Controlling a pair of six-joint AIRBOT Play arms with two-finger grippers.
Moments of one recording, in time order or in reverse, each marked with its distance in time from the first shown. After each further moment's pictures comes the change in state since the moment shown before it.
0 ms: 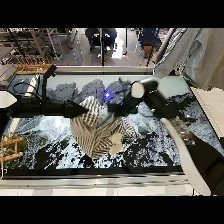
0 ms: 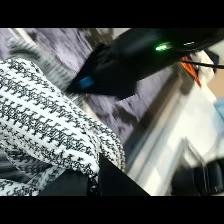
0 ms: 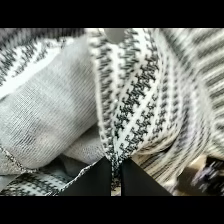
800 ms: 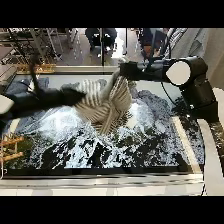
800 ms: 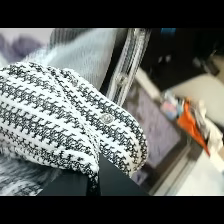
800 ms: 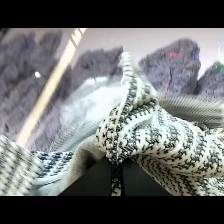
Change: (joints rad) left arm -0.060 0.080 -0.076 0.014 0.251 -0.105; right arm -0.071 0.151 0.060 0.016 -0.354 -0.198
